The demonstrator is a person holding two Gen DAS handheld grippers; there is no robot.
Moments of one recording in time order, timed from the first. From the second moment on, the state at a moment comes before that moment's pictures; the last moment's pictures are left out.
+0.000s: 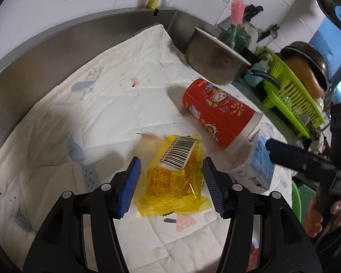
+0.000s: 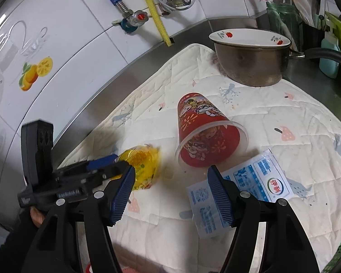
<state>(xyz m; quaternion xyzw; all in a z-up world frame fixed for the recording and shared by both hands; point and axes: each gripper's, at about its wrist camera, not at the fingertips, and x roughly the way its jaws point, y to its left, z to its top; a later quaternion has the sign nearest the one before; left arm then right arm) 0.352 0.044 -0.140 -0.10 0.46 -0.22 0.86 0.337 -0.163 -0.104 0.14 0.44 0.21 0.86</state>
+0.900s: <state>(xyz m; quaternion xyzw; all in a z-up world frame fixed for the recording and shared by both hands) 0.277 0.092 -0.094 -0.15 0.40 -0.14 0.89 0.371 -0.157 -0.094 0.18 0.41 0.19 0.87</state>
